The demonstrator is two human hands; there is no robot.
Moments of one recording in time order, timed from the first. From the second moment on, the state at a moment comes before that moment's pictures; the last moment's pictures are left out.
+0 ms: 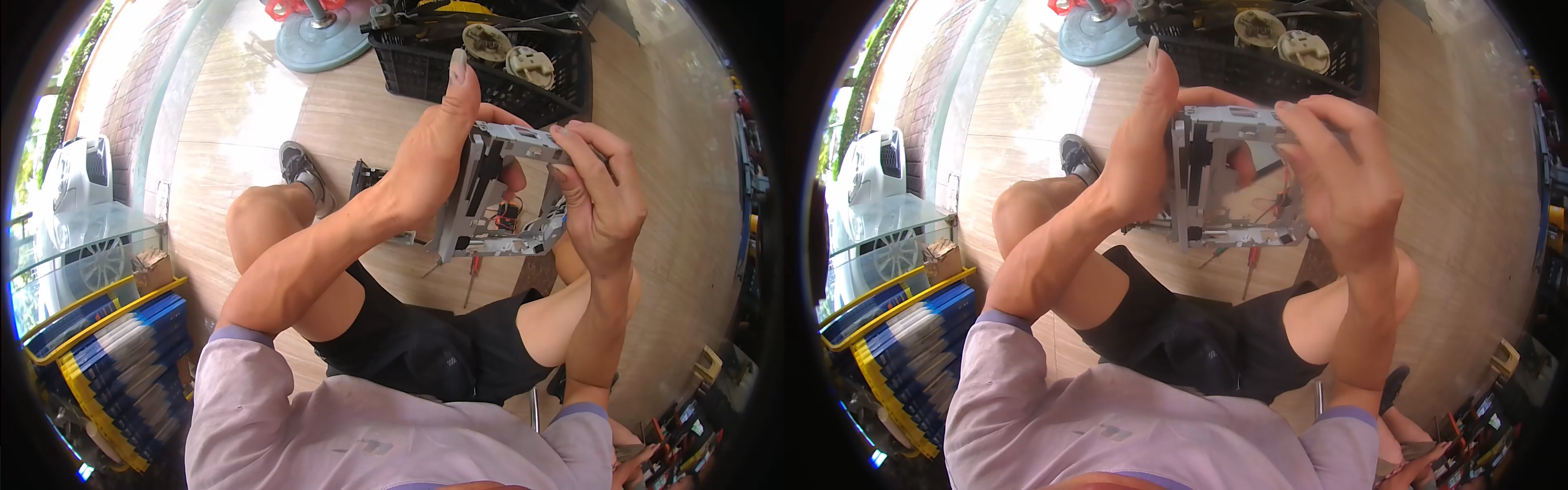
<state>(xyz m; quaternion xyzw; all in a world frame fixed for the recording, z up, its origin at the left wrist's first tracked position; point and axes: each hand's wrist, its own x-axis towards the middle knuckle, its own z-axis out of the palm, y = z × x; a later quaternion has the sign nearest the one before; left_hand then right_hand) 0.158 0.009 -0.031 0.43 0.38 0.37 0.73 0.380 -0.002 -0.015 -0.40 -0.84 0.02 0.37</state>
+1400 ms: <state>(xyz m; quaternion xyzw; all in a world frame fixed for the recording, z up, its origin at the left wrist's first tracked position) 0.157 0.035 -0.054 0.27 0.36 0.32 0.84 0.408 0.023 -0.045 -0.52 -0.71 0.37 0.29</state>
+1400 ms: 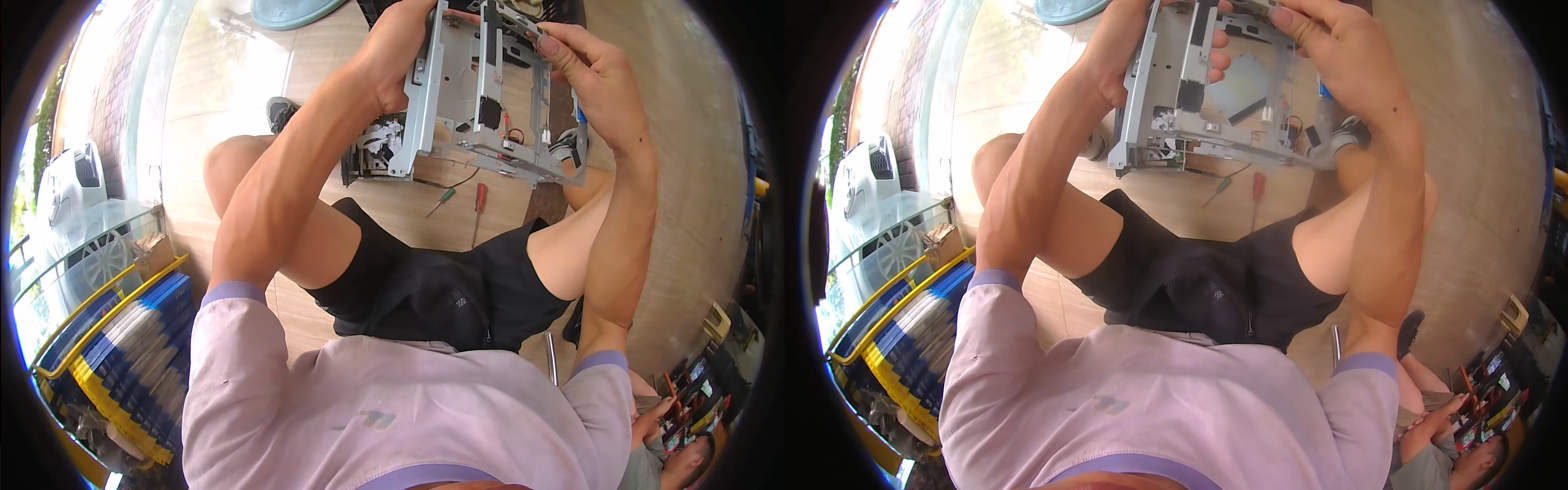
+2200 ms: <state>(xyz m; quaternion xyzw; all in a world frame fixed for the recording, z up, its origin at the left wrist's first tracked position) 0.137 0.039 -0.039 0.19 0.30 0.57 0.74 0.390 0.002 -0.020 -0.52 -0.41 0.54 0.52</state>
